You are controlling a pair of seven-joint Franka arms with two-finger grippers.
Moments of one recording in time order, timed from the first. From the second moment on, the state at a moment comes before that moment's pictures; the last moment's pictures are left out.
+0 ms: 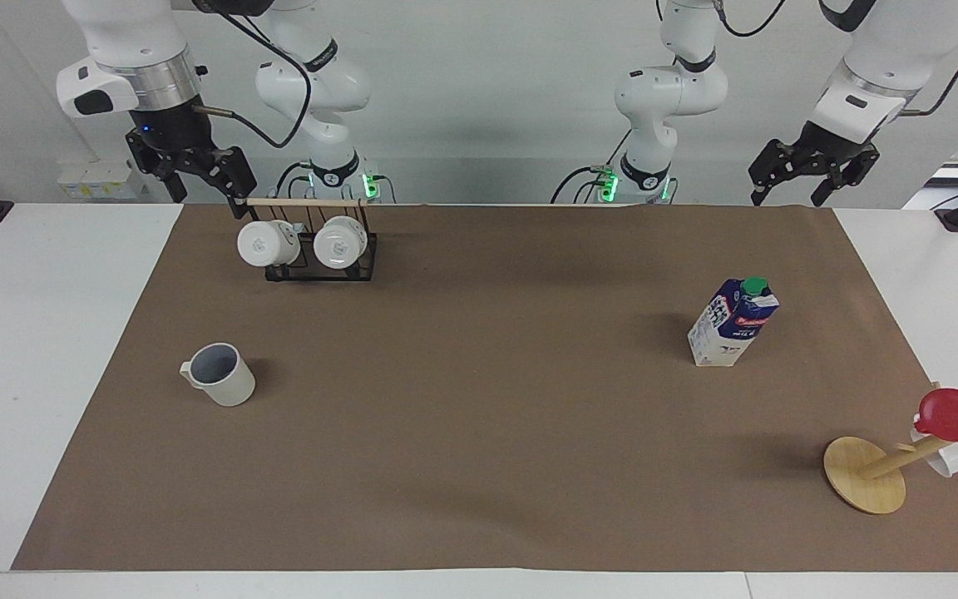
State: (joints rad) left arm 0.03 -0.13 -0.07 -1.66 -0.03 1.52 0.02; right arm -0.04 0.00 0.06 -1.47 -0.06 1.52 0.32
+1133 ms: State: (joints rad) left arm 0.03 -0.13 -0.07 -1.66 -0.03 1.52 0.02; right arm -0.04 0.00 0.06 -1.47 -0.06 1.57 0.30
